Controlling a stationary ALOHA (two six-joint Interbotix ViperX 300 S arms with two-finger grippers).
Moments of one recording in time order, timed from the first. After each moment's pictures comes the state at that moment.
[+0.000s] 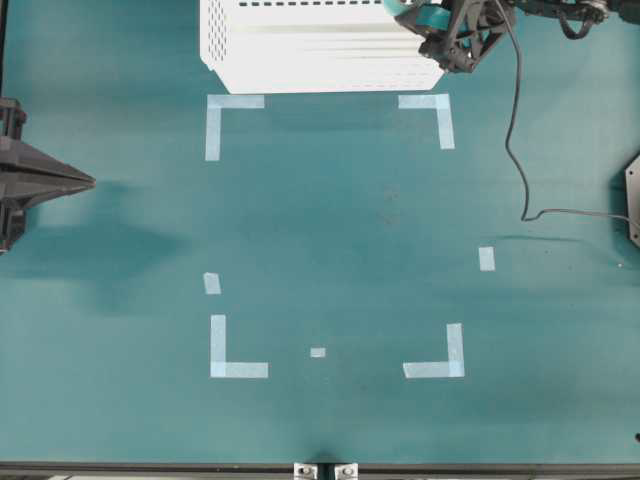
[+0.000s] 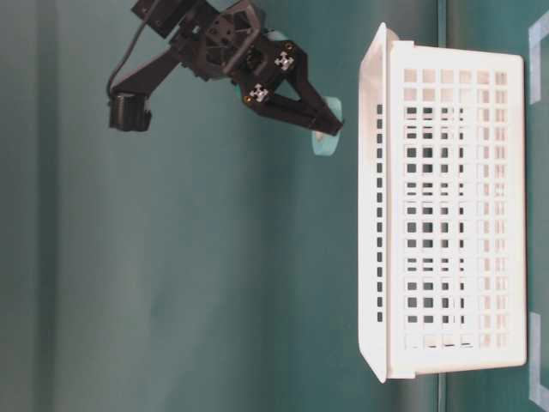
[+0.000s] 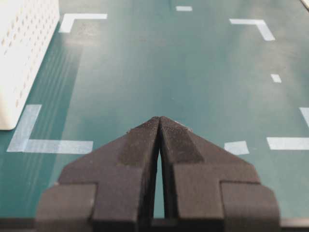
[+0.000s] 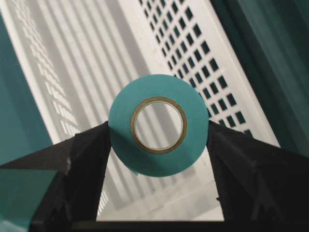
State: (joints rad) left arm -0.01 -1.37 1.60 -0.02 -0.08 -0.02; right arm -0.43 -0.20 0.56 -0.21 0.40 0.25
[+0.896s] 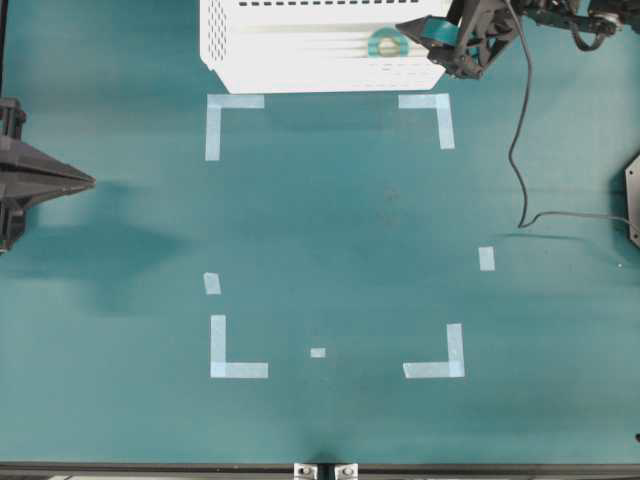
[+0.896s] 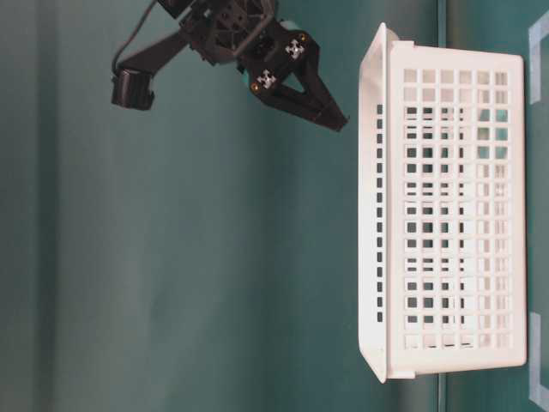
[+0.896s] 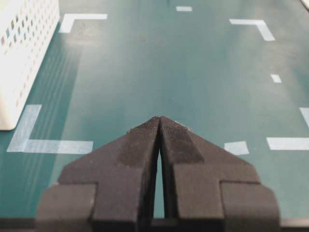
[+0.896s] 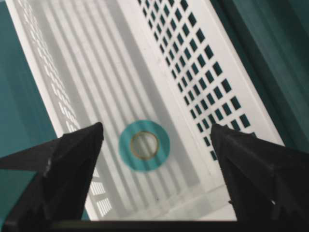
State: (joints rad) left arm -0.01 -1.37 1.60 -0.02 -0.08 -0.02; right arm -0.44 -0.25 0.65 -0.21 0.27 0.25
